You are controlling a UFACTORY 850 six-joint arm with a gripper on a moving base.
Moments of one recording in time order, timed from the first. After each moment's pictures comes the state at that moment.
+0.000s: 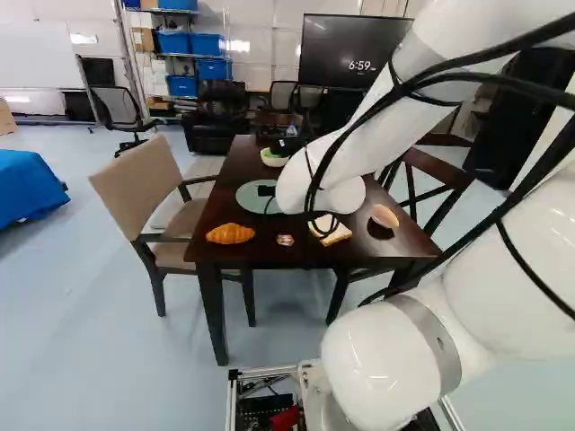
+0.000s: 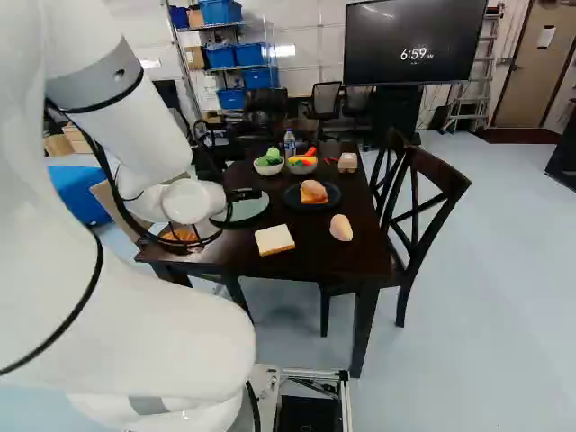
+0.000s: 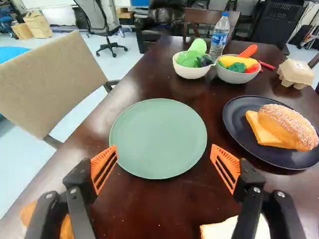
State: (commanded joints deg) arm 12.5 13.4 -18.4 0.6 28.8 0.0
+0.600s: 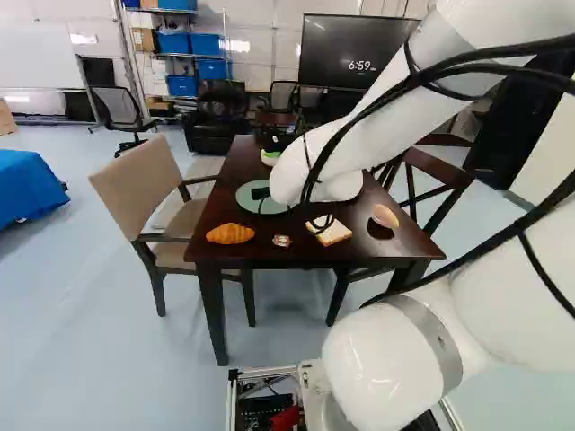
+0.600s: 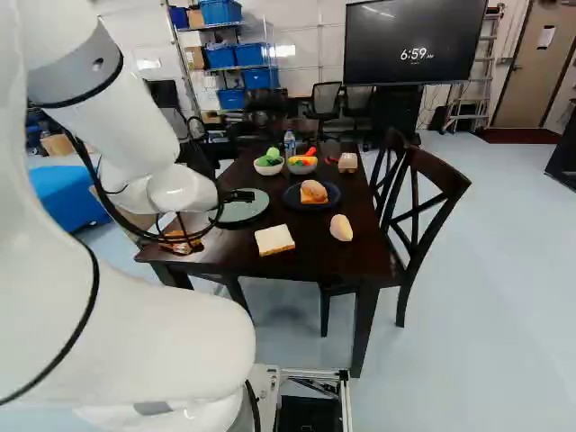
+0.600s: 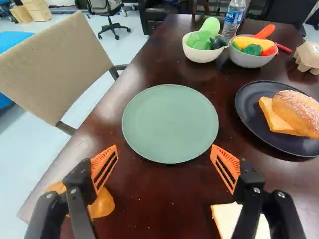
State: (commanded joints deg) arm 15.7 17.4 -19.3 3.0 17.3 0.0
